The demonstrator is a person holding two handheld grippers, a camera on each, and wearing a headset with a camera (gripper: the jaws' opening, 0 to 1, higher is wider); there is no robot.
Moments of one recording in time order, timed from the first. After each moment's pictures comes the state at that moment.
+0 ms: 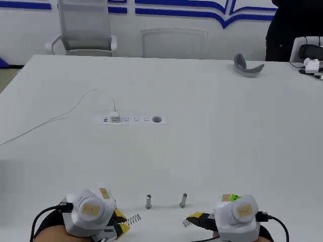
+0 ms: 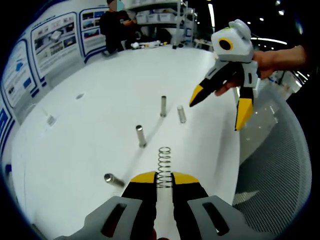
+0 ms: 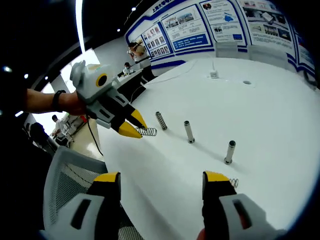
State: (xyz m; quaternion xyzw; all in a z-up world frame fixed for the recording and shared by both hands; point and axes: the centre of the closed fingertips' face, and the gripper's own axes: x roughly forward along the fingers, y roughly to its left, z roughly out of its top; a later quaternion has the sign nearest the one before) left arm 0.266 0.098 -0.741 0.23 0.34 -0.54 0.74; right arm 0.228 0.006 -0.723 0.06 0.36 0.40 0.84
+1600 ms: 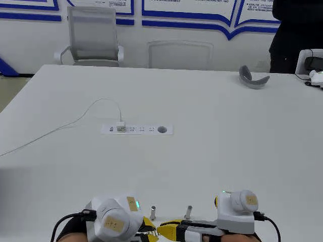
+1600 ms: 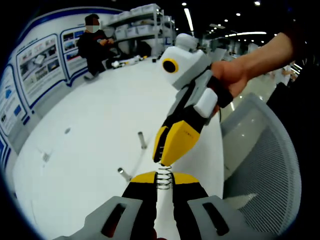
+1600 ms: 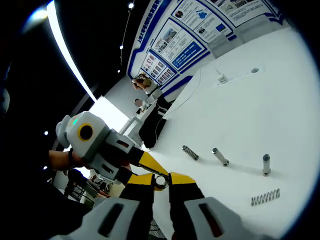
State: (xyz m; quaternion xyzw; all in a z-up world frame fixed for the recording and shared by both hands) left arm 0.242 0.044 -0.690 0.24 0.27 -0.60 0.71; right arm 0.252 0.046 -0.674 0.27 0.32 0.44 0.80
